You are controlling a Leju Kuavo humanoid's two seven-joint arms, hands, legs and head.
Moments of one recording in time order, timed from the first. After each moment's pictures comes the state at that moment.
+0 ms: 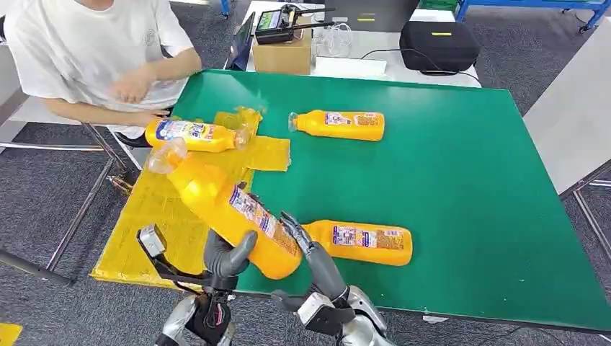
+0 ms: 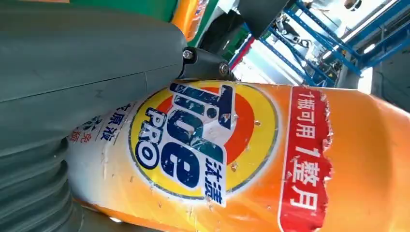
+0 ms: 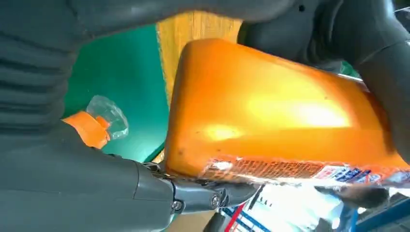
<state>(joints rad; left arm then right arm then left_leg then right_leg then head) -0.02 -0.18 -0.40 -1.38 0.72 -0.23 -0.42 -0.16 0.09 0.74 -1.11 0.40 -0.14 -0.69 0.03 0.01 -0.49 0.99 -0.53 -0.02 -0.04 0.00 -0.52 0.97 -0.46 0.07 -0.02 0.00</state>
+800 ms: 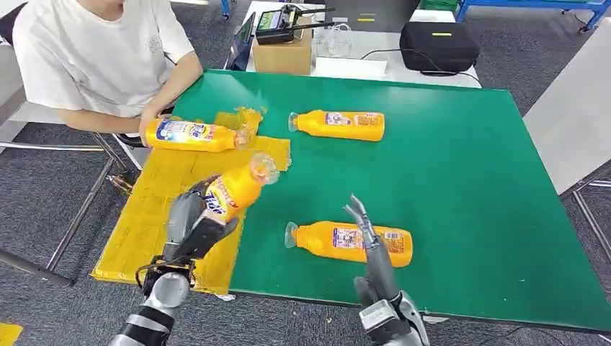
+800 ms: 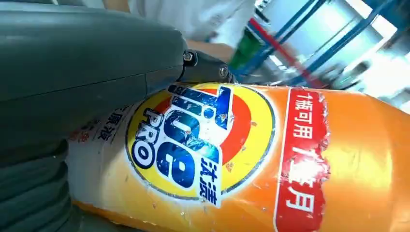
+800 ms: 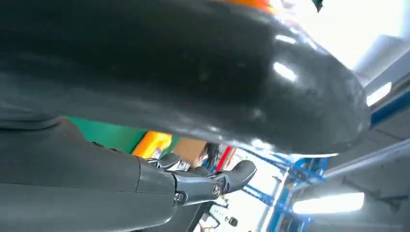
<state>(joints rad) -0.17 -0.05 -0.20 -1.20 -0.67 0.38 -0.28 0.01 0.00 0.52 -1.45 0.37 -0.22 -0.70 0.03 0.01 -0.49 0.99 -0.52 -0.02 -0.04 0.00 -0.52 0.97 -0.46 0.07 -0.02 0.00</state>
